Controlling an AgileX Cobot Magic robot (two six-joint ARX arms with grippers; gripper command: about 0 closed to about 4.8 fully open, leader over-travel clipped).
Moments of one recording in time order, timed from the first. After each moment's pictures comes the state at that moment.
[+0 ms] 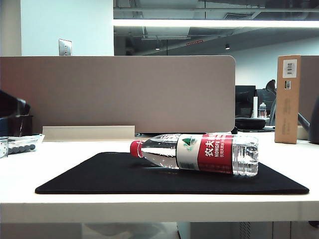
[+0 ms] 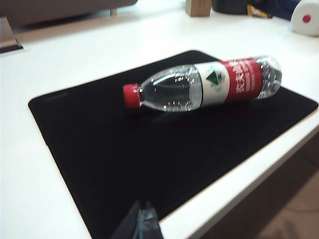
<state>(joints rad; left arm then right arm) -0.62 0.25 0.00 0.06 0.03 0.07 0.02 0.00 0.01 0.30 -0.37 0.88</state>
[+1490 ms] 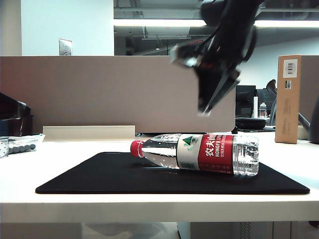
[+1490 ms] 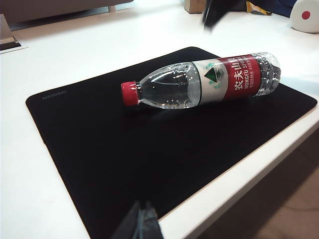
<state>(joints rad) -0.63 0.25 0.00 0.06 0.02 0.07 0.45 1.92 1.74 -1.04 -0.20 -0.44</state>
